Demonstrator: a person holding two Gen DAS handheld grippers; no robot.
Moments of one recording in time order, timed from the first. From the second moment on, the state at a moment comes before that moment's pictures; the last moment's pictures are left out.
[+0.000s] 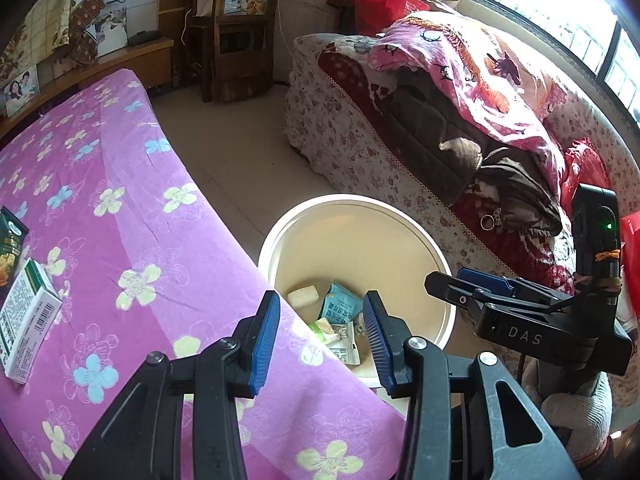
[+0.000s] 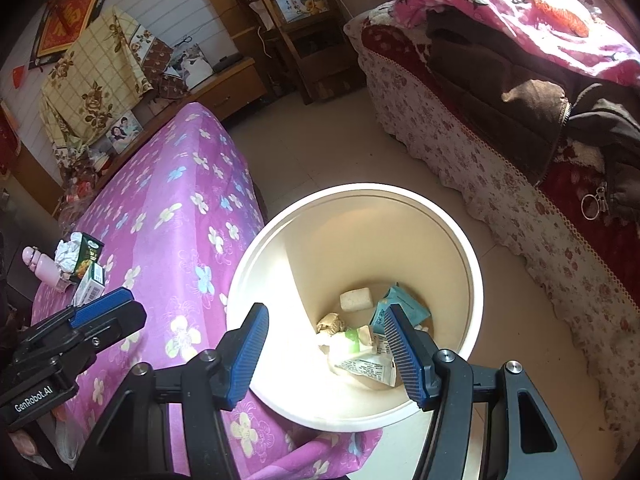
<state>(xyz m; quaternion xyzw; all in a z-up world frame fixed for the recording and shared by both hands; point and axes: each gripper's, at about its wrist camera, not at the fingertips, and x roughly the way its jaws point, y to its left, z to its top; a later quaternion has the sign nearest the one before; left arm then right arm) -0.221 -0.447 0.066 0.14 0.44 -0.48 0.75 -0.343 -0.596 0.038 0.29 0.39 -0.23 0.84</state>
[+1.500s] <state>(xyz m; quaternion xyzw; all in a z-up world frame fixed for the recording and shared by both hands) -0.048 -0.114 0.044 0.03 0.47 -0.19 0.86 -0.140 -0.365 0.069 0.19 0.44 0.03 0.88</state>
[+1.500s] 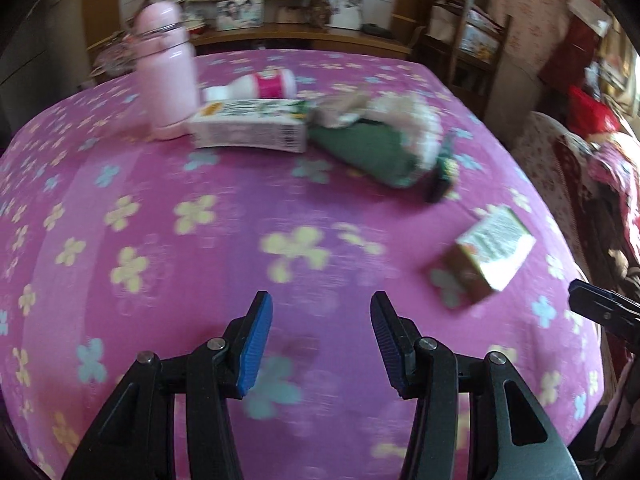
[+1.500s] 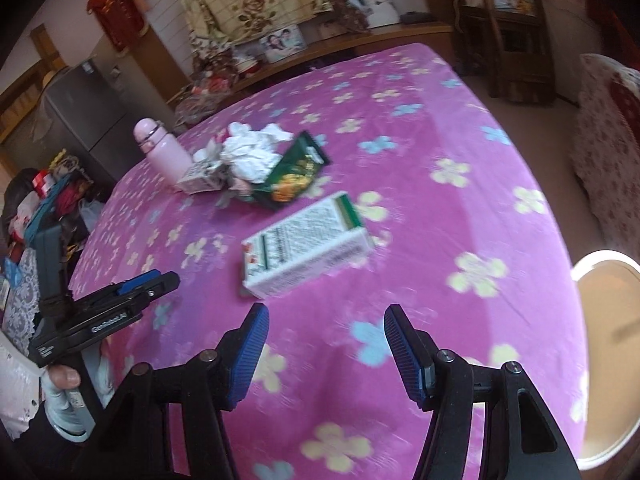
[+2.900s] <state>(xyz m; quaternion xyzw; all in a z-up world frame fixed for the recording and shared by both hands) 0.035 -0.048 0.062 0.08 0.49 -0.10 0.86 -0.082 -0.358 0.078 0.20 0.41 0.07 0.89</state>
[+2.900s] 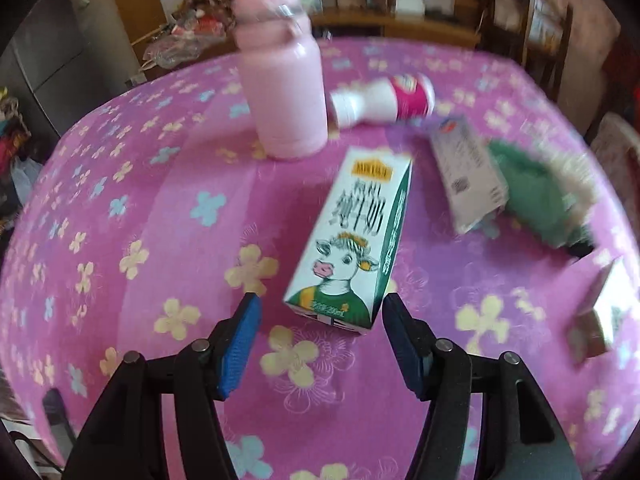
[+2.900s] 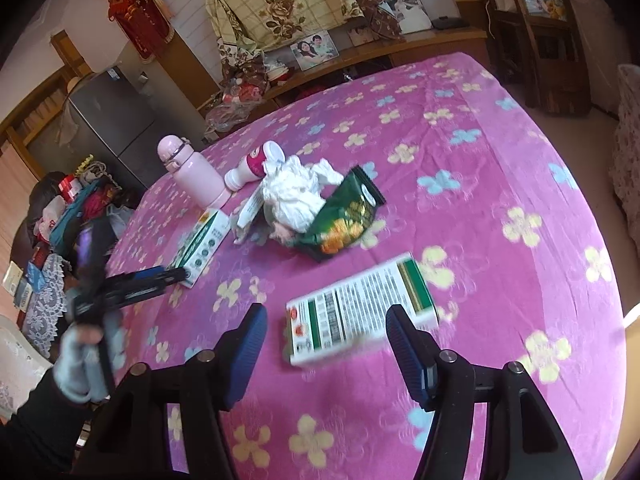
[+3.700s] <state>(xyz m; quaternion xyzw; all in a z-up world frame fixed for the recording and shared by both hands) 0.085 -0.081 0.028 0.11 0.49 -0.10 0.86 0.040 -0.364 0.037 0.22 0.46 0.05 0.86</state>
